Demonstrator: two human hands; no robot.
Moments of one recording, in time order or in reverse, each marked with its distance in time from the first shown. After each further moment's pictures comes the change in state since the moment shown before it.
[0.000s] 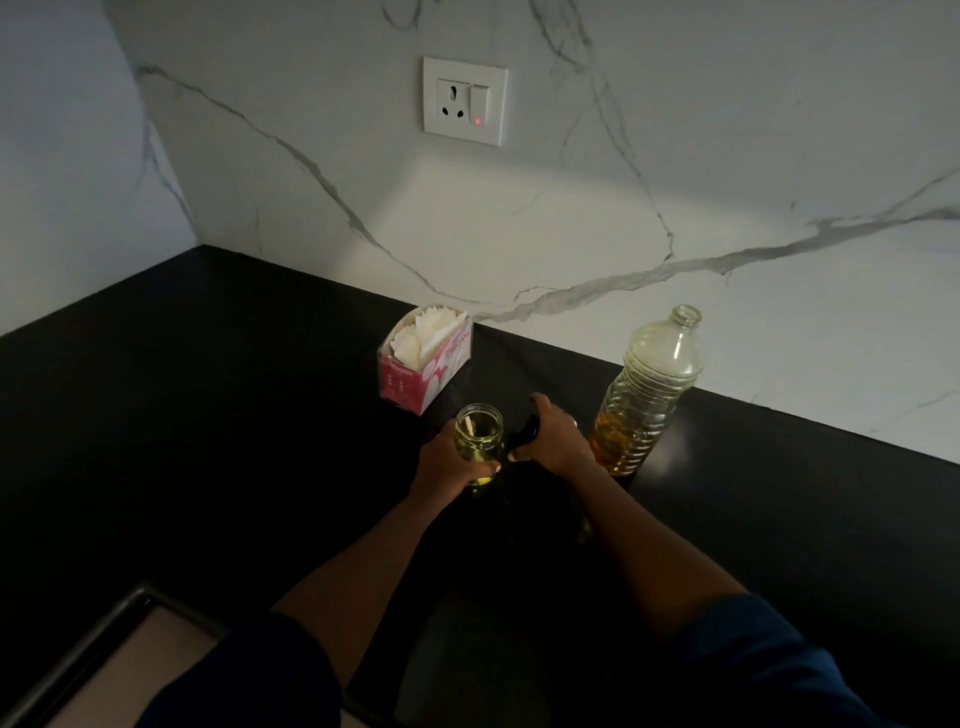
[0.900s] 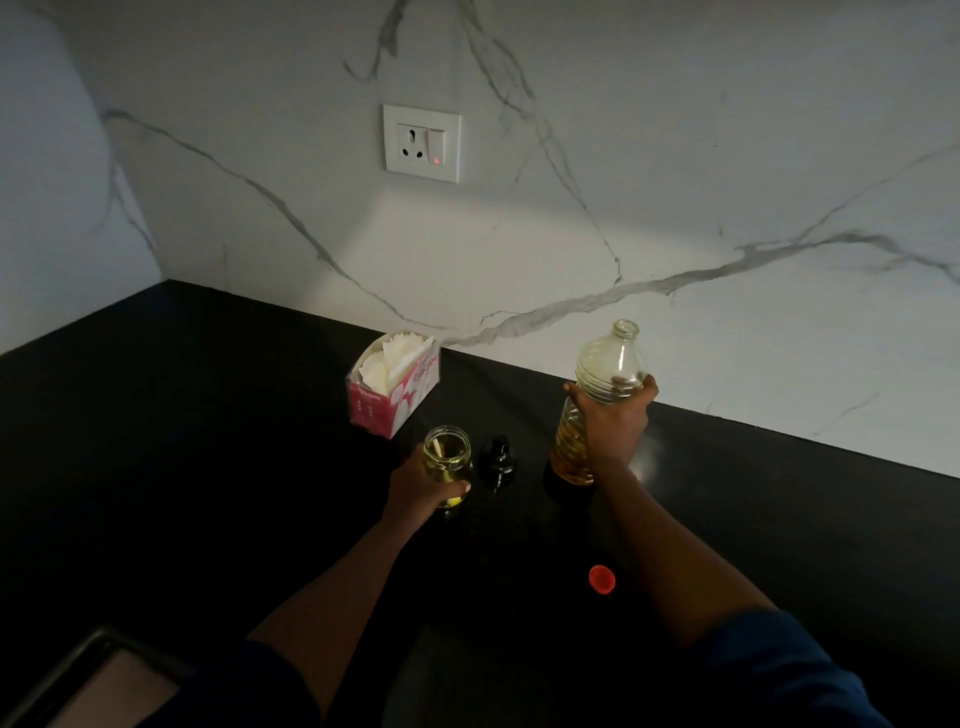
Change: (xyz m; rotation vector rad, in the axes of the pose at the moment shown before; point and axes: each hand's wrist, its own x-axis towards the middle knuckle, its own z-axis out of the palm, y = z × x) left_hand -0.010 0.001 0.001 -0.093 0.019 -0.030; right_hand -0.038 0.019 -0.075 0.811 0.868 0.156
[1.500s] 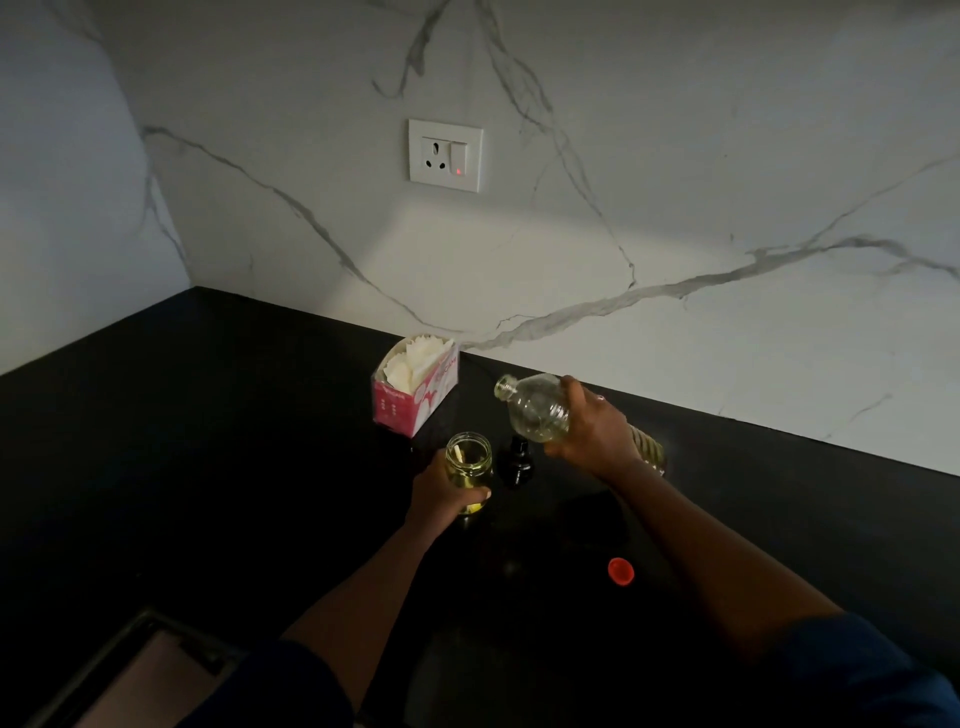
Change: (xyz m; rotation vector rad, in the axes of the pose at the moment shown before) left_hand -0.023 -0.002 -0.005 -0.050 -0.005 0.019; right_hand -0.039 -0.022 -0.011 -0.843 -0.577 -0.730
